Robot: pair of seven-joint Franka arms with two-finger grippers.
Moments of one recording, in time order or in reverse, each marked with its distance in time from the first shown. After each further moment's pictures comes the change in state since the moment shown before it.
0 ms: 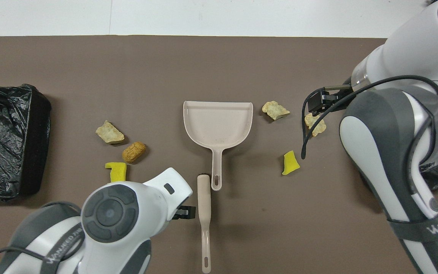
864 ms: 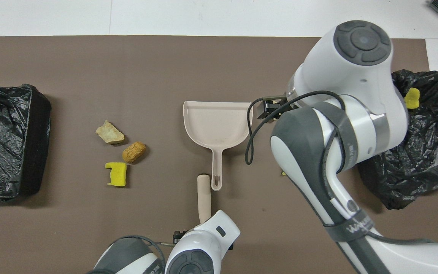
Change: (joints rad) left arm -0.083 0.035 -0.186 -0.129 -0.011 0.246 -0.233; right arm 0.153 0.088 0.004 0.000 0.026 0.093 0.150
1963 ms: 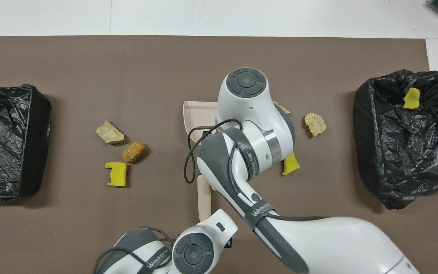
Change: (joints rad) left arm -0.031 0.136 0.001 -0.058 -0.001 0.090 0.000; right arm 0.173 0.212 0.013 -0.007 0.134 0.060 0.127
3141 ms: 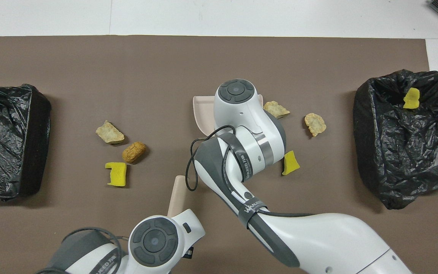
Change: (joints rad) left arm 0.002 -0.241 0.202 0.041 0.000 -0.476 0.308; right arm -0.014 0.000 -0.015 -0.032 -0.020 -0.097 -0.015
